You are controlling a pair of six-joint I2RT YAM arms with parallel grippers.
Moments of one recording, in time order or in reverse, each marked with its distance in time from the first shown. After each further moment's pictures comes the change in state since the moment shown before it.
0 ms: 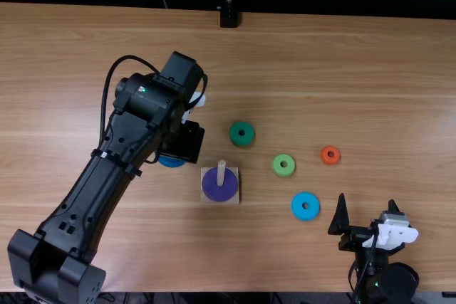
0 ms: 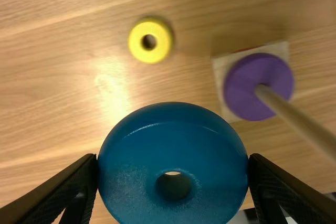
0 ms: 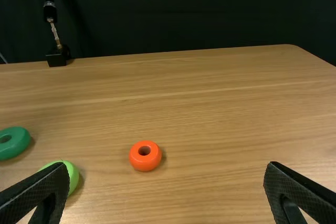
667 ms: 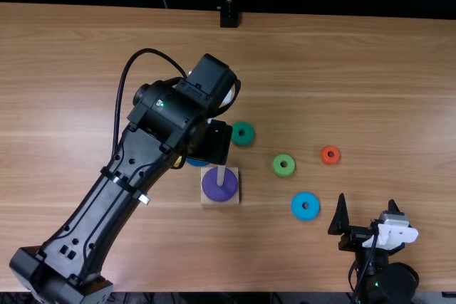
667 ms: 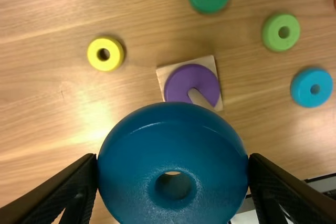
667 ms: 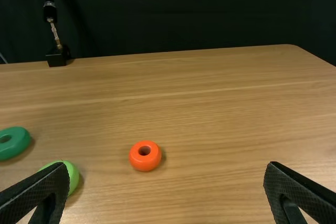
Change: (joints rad) left arm -0.138 -0.006 0.192 -0.071 0.000 -0.165; right arm 0.000 0.000 0.000 0.000 0.000 0.000
